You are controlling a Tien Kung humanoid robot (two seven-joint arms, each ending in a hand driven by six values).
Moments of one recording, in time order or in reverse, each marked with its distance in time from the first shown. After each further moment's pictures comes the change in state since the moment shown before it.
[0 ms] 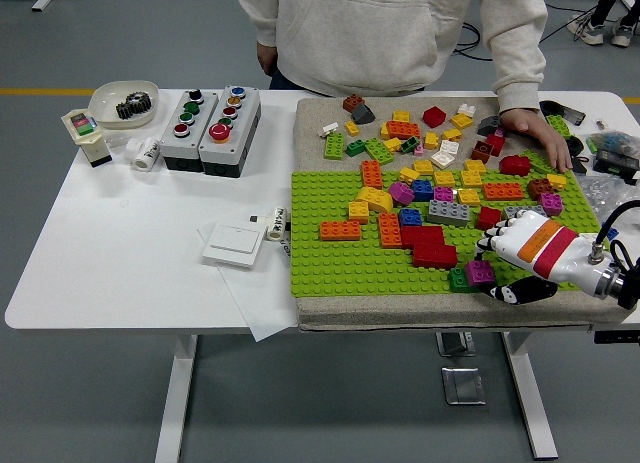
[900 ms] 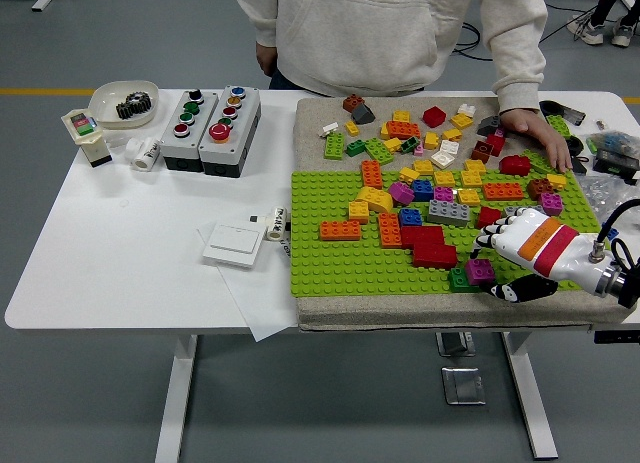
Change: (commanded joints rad) left arm -0.003 0.002 0.004 0.000 -0.005 -0.001 -0.003; right arm 0.000 0.004 0.004 -0.007 0.009 -0.010 0.011
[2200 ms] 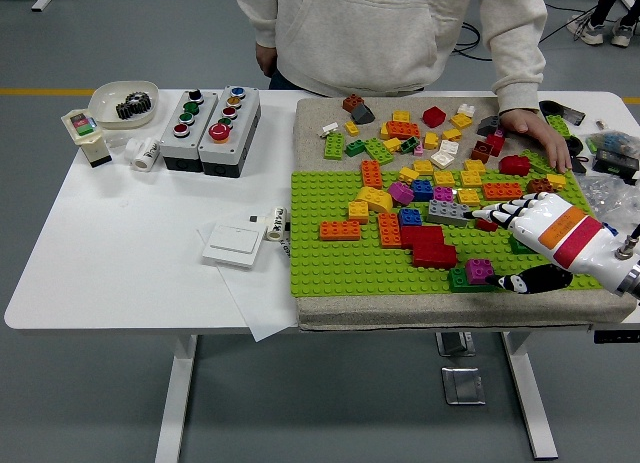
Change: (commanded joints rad) left arm 0.010 0.001 -0.017 0.004 0.027 0.003 0.009; right arm -0.143 -0.076 0.170 0.195 0.101 -0.040 0.003
